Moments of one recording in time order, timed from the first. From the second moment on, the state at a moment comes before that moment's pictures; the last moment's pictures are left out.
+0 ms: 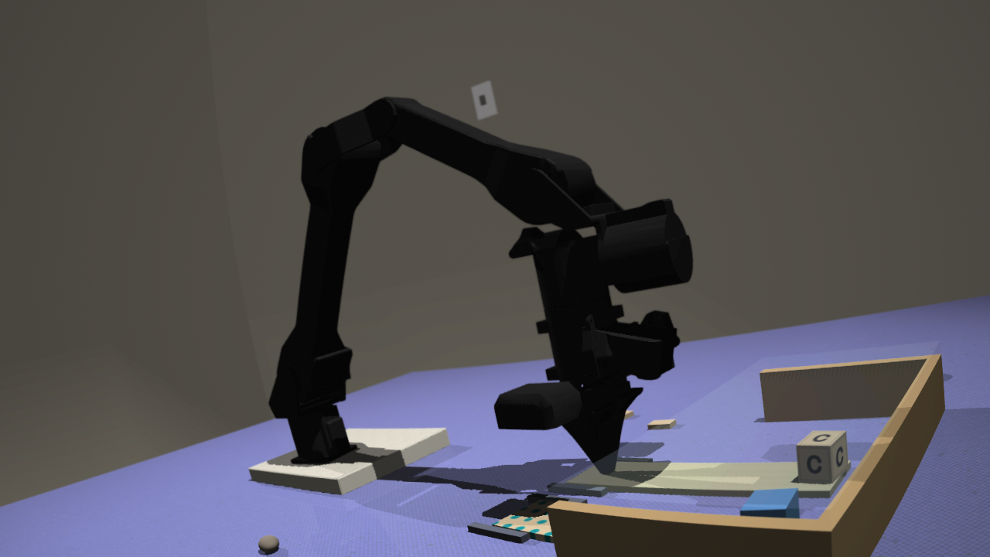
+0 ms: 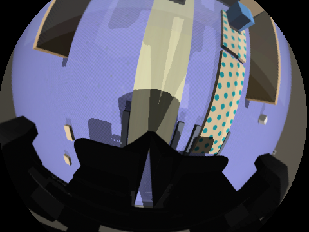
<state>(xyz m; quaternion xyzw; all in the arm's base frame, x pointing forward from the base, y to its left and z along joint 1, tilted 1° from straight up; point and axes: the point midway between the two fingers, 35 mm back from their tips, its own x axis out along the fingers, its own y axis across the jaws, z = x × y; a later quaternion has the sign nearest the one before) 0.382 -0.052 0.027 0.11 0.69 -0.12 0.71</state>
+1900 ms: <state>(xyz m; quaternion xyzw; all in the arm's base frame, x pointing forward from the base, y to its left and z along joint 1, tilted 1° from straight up) 0.373 -0.049 0.026 0.11 0.68 -0.12 0.71</state>
